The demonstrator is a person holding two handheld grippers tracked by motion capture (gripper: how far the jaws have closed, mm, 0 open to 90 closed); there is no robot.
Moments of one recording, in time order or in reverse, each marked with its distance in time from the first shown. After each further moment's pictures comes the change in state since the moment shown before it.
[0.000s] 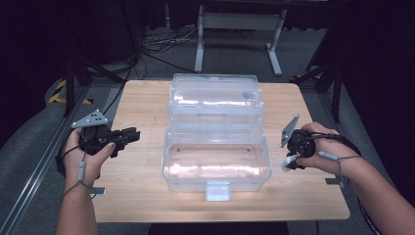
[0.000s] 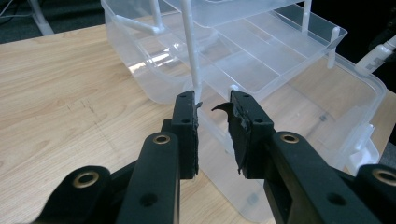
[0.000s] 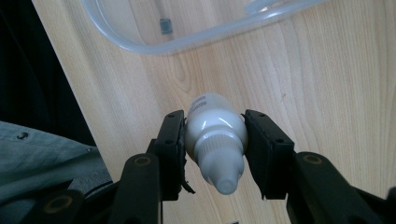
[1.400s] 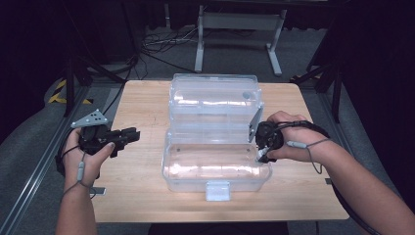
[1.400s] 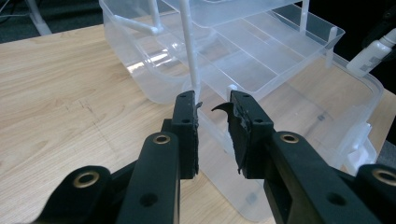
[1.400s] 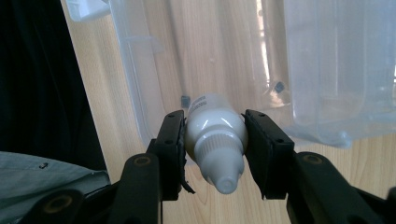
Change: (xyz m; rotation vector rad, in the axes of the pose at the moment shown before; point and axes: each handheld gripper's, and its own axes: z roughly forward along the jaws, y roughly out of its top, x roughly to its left) left arm 0.001 0.000 0.000 0.000 -0.006 0.001; right arm 0.016 0.088 -0.017 -0.004 0.012 -0.139
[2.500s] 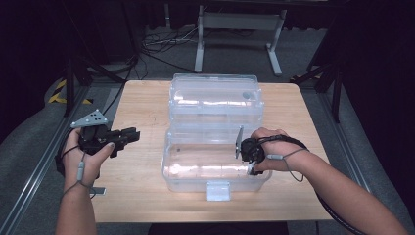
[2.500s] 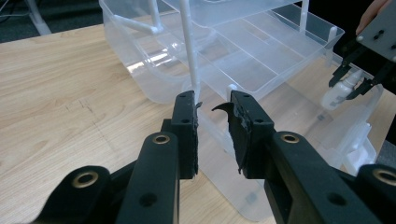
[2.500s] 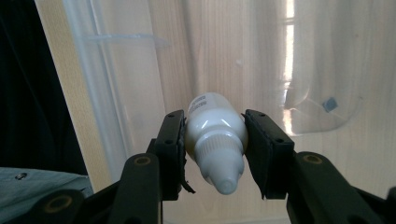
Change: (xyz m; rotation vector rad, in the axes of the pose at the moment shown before) left arm 0.000 0.000 0.000 0.001 -0.003 0.000; right arm 0.004 0.014 0.074 0.085 0.065 -0.034
